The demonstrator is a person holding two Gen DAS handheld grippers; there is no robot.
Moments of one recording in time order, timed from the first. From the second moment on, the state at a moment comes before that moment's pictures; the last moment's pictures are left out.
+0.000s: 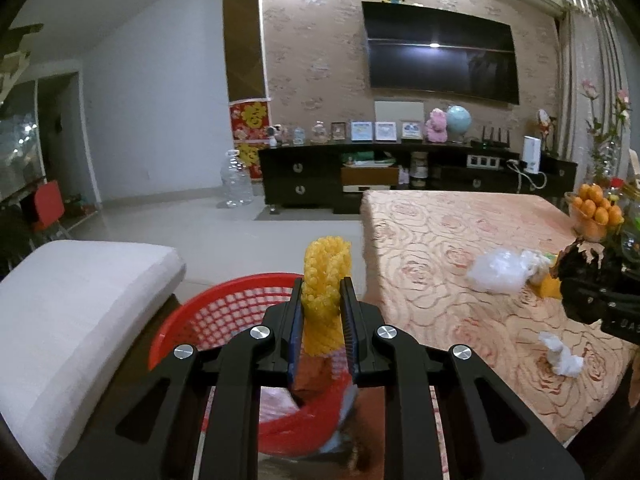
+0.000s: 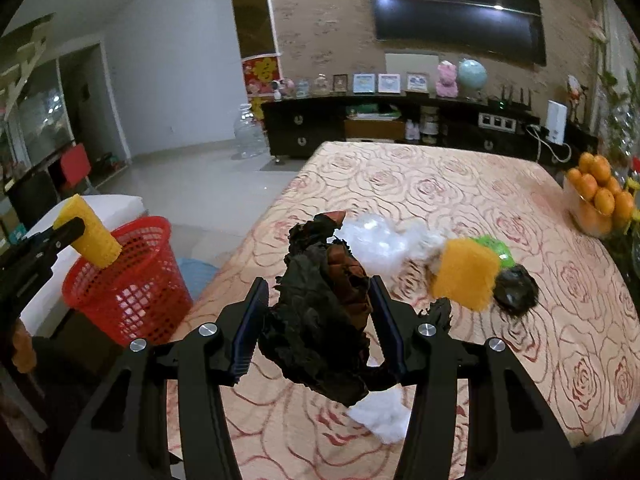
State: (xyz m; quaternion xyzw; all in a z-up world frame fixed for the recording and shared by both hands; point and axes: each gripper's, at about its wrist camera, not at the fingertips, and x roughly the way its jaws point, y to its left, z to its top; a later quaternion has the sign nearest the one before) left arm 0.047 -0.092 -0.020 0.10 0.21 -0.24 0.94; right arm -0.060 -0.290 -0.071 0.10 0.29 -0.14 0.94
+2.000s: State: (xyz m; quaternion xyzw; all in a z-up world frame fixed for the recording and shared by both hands) left arm 0.149 0.033 -0.037 -0.07 0.31 -0.07 0.95; right arm 0.123 -0.127 -0.081 0.09 0.37 0.04 0.92
